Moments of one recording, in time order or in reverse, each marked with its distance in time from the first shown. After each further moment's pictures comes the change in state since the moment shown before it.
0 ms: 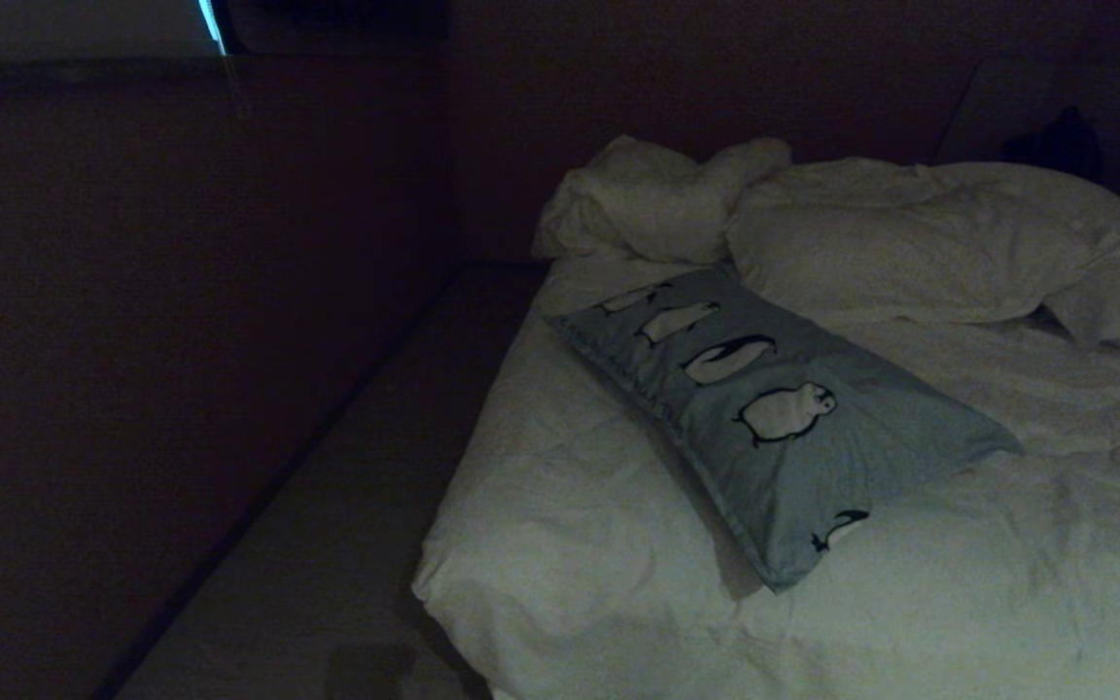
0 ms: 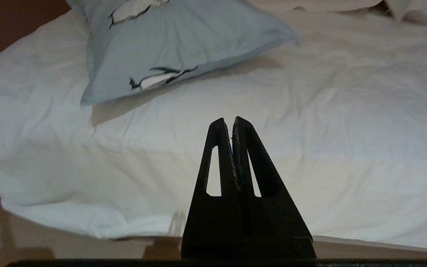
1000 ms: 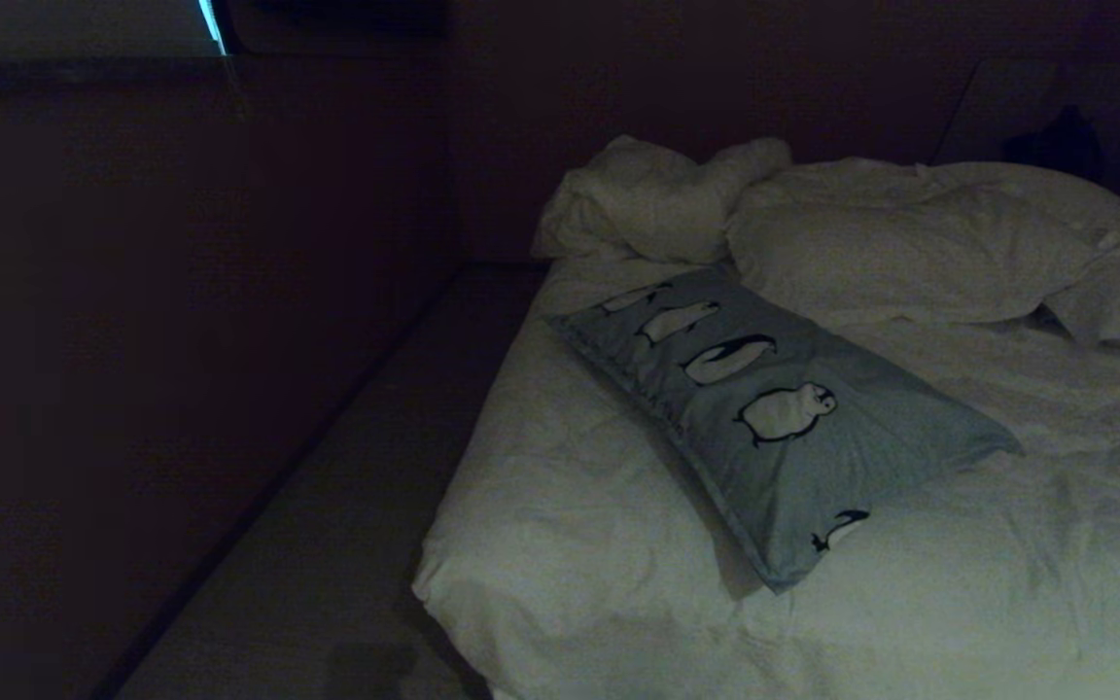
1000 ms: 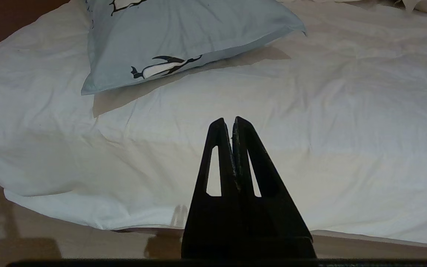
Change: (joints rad) left arm 0.000 0.000 0.000 0.000 0.000 0.000; right arm 0.000 0.000 0.032 -0.004 0.014 0.000
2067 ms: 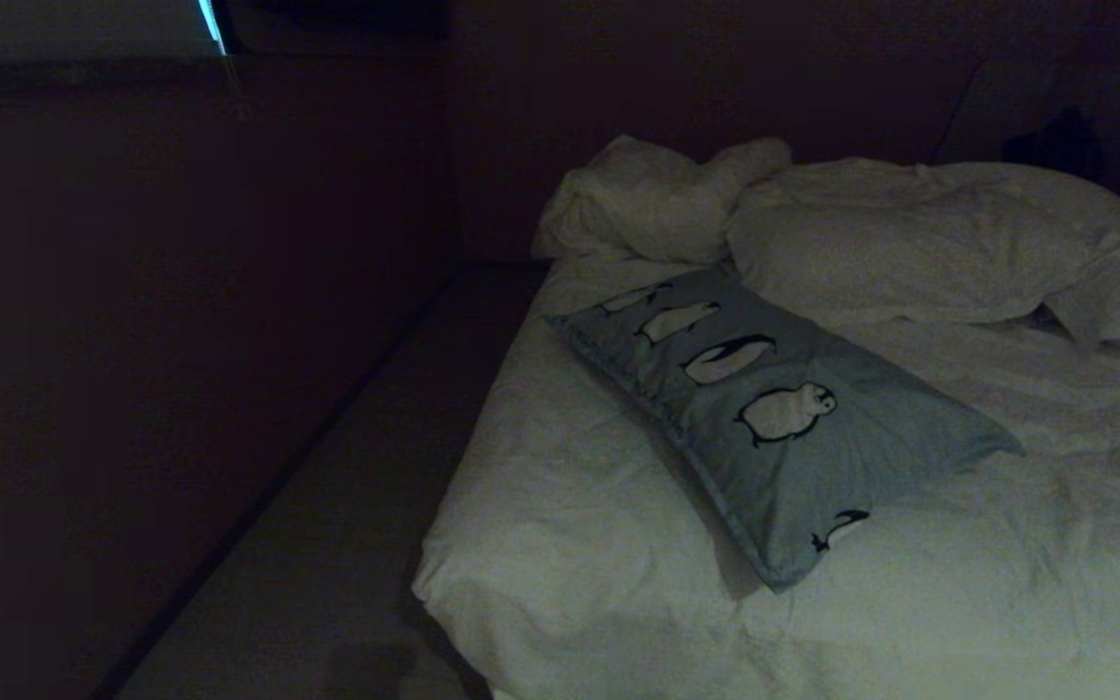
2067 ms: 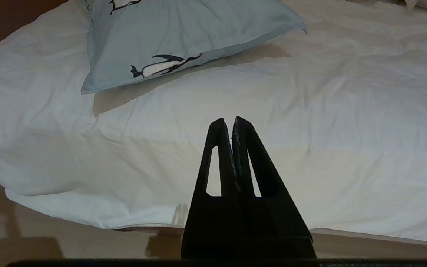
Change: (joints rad) left arm 0.000 0.000 0.000 0.000 0.000 0.000; right arm 0.000 0.000 0.001 0.004 -0.002 0.005
